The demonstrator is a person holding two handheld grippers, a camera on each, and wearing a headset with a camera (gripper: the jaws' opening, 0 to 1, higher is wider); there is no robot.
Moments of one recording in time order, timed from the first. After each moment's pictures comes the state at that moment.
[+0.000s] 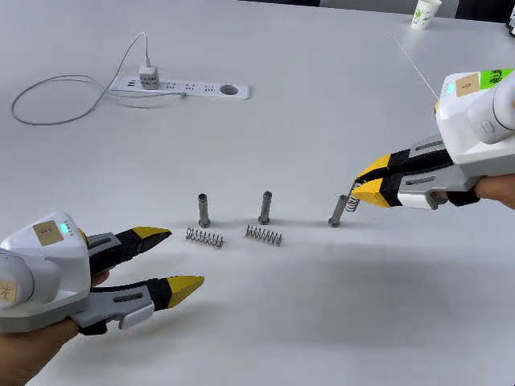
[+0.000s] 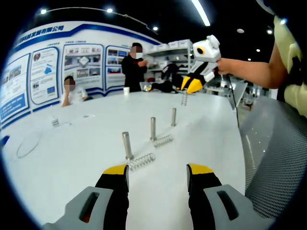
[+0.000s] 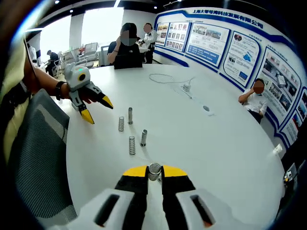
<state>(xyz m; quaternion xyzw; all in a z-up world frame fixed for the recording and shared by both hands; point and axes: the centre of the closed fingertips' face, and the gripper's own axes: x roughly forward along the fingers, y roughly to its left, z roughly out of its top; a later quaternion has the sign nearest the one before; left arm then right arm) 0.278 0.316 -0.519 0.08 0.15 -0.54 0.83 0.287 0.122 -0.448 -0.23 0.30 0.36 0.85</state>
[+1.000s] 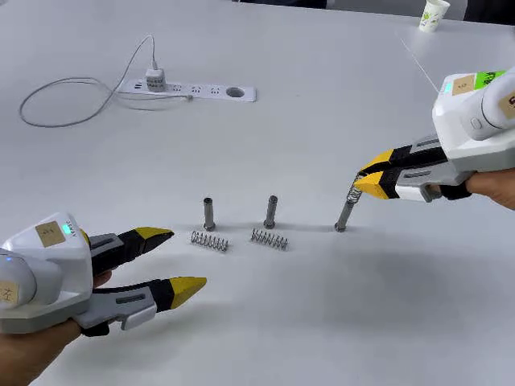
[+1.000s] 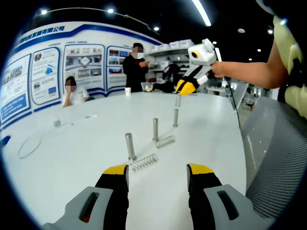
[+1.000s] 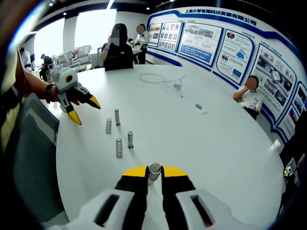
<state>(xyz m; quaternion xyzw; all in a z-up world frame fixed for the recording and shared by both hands) 0.282 0.320 -0.516 0.08 0.15 -0.53 0.83 0.315 0.112 -0.457 -0.22 0.30 0.34 0.86</state>
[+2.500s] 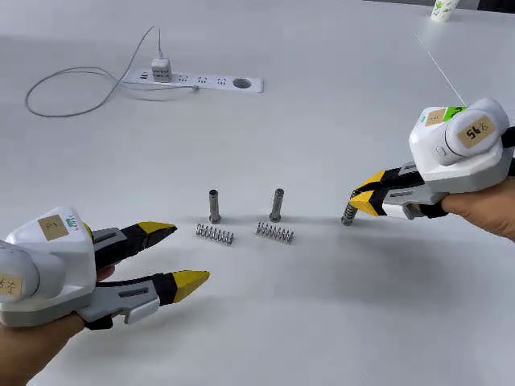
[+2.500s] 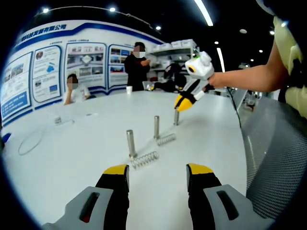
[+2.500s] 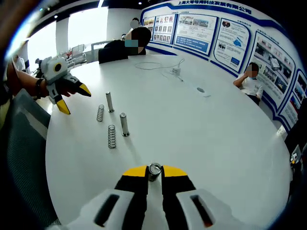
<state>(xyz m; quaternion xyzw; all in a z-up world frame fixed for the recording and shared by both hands) 0.281 0.321 -0.521 0.08 0.16 -0.53 0.83 0.321 0.110 -0.514 -0.20 0.34 0.33 0.86</state>
